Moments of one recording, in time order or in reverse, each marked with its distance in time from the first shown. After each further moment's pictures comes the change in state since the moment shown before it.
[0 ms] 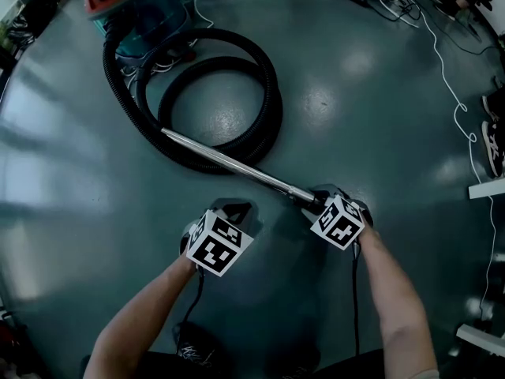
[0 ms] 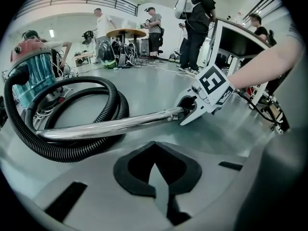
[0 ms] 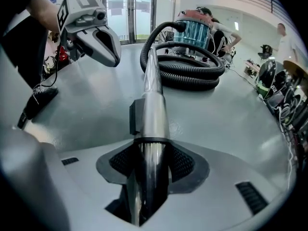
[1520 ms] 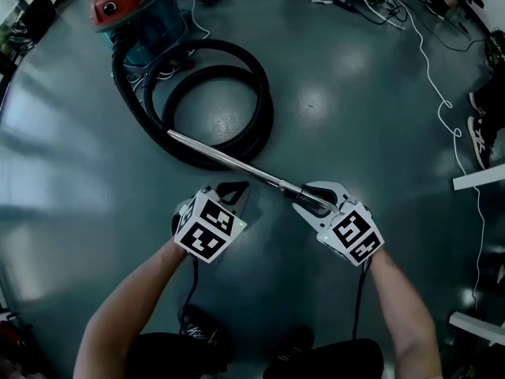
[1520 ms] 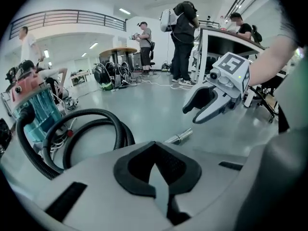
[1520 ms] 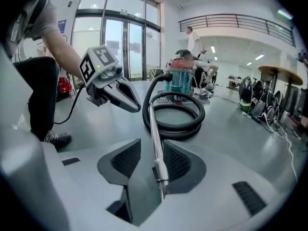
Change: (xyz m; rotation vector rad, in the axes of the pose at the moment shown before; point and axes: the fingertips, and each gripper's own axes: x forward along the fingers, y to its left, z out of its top) left arm -0.080 -0.006 0.083 0.146 -0.126 0.031; right arm -0.160 0.023 0.097 0.147 -0.414 -0.046
